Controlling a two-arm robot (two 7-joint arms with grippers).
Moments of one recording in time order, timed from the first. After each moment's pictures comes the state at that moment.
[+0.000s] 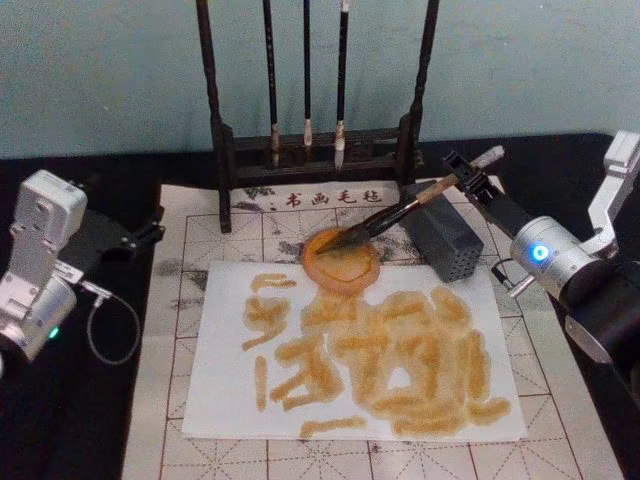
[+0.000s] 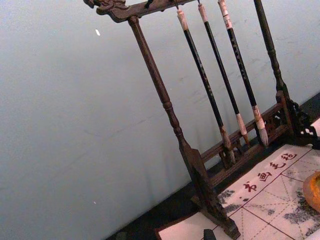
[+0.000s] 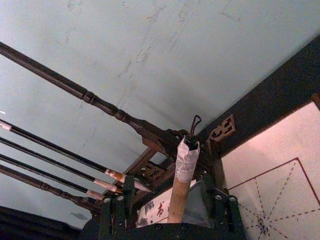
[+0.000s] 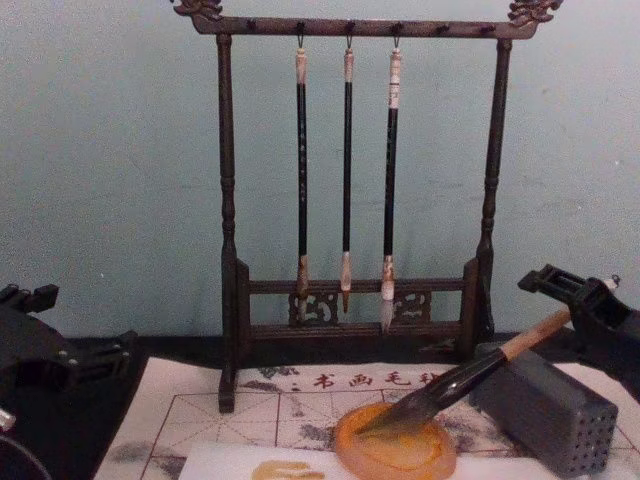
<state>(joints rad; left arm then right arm) -0.20 0.60 0.45 -1.41 -0.25 -0.12 0.03 0.39 0.30 -0.31 -1.12 1.31 0.20 0.19</state>
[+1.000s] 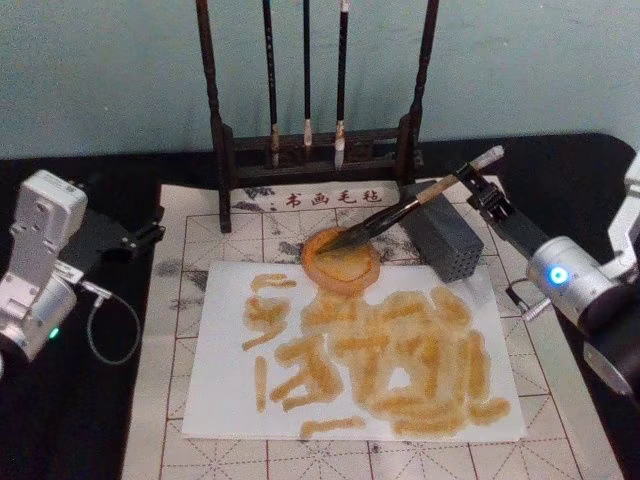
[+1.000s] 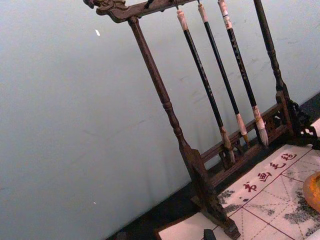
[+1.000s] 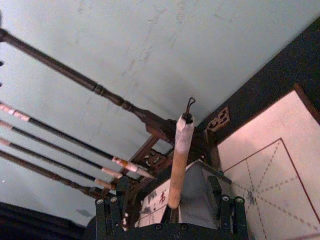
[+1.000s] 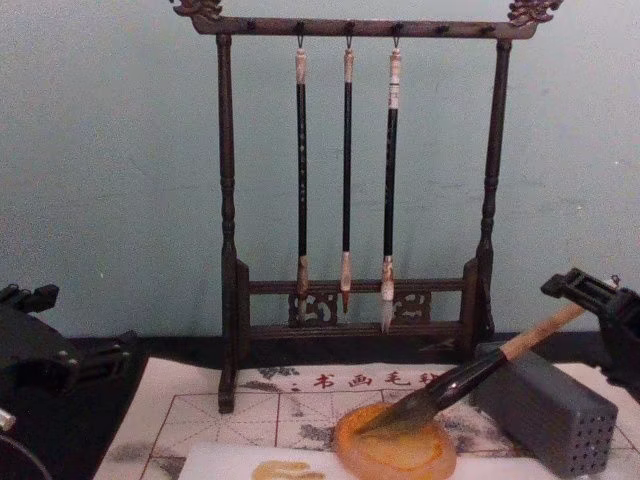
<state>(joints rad) -0.20 0.60 0.45 -1.41 -0.25 -0.12 0.03 0.28 0.36 -0.31 -1.28 1.37 0.18 0.15</state>
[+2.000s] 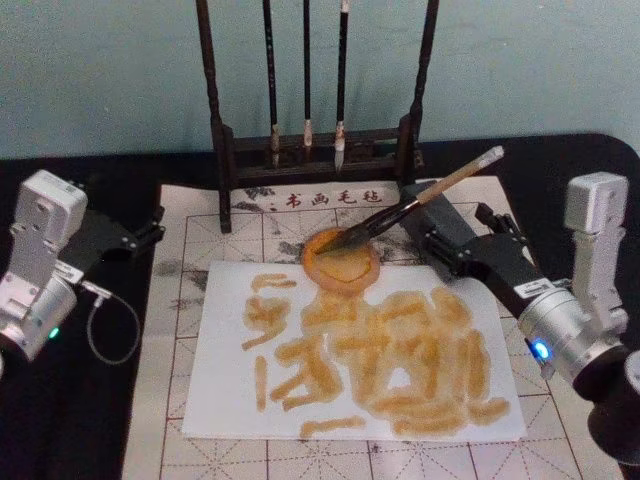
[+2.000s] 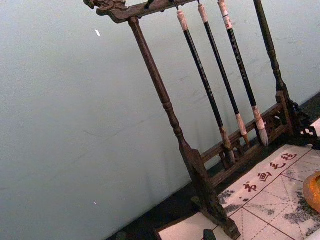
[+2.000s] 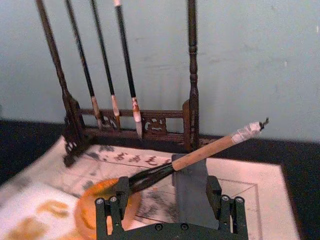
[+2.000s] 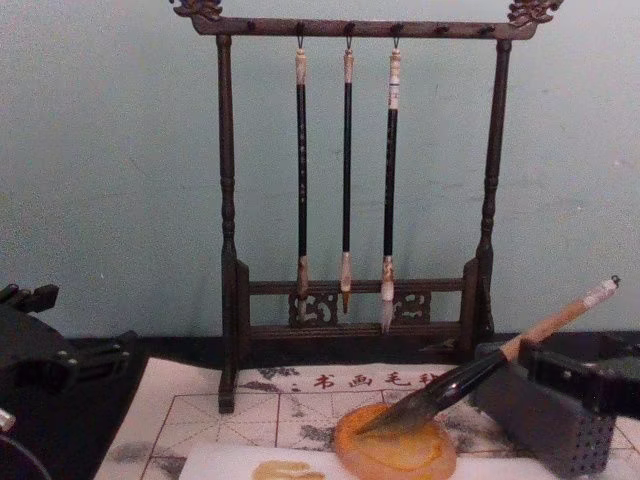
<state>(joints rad) -0.20 0.60 0.45 -1.41 -0.25 -0.12 0.03 0.14 0.54 -0.52 -1.52 0.66 -0.11 -0.01</state>
